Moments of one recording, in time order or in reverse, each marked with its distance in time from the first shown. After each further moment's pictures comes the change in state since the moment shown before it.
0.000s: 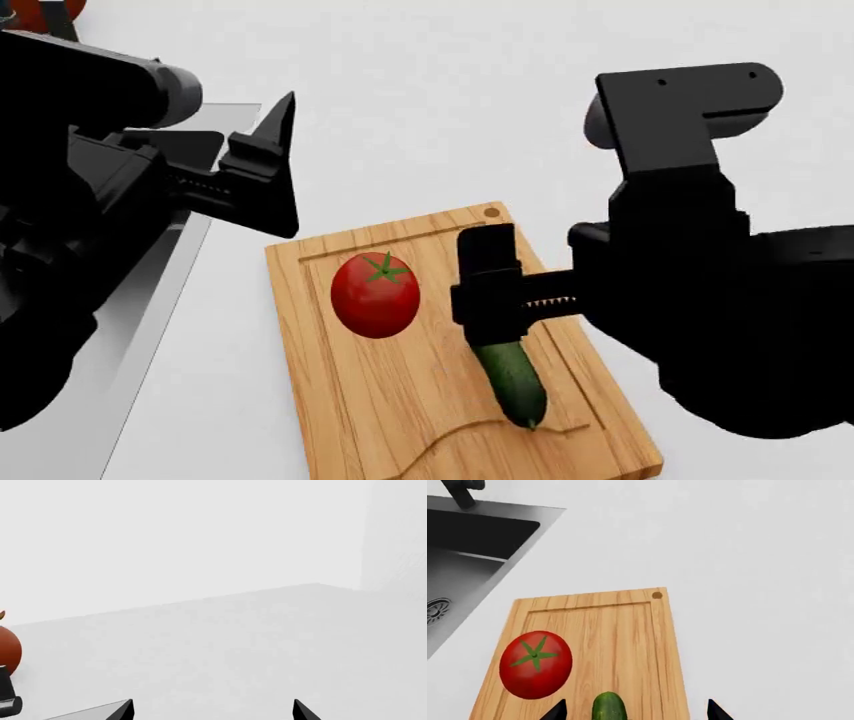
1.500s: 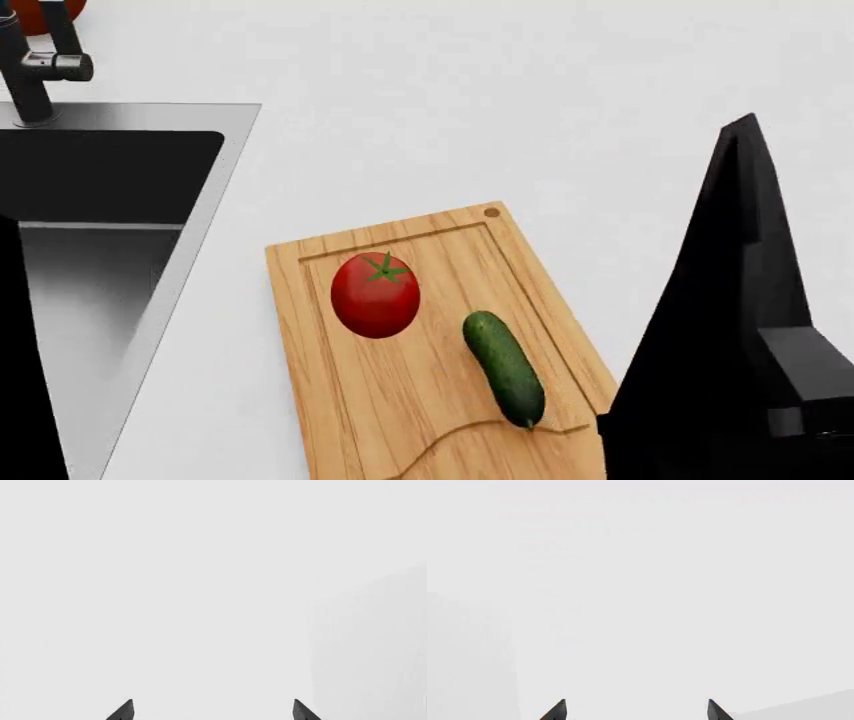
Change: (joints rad) left arm 0.670 -0.261 -0.095 0.701 -0.174 0.743 -0.138; right arm -1.130 0.271 0.669 -1.003 -0.709 -1.223 -0.144
